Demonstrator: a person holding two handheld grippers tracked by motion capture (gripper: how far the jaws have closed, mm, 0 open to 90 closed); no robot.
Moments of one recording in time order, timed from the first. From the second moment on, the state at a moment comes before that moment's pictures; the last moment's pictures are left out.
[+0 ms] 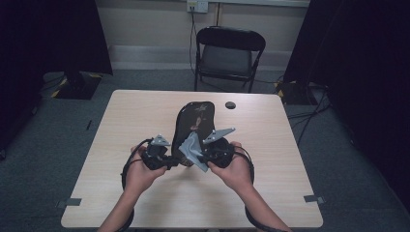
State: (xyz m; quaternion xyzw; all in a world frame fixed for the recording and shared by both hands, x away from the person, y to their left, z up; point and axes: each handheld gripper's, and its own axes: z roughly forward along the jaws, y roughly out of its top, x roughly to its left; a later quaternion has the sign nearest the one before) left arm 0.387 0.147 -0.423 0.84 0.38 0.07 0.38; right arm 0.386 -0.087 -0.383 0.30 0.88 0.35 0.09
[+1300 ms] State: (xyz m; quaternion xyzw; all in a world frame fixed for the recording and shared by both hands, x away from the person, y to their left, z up) left arm 0.390 0.142 -0.424 0.83 0.39 0.08 0.39; right arm 0.379 -0.111 -0.438 0.33 0.89 0.30 0.08
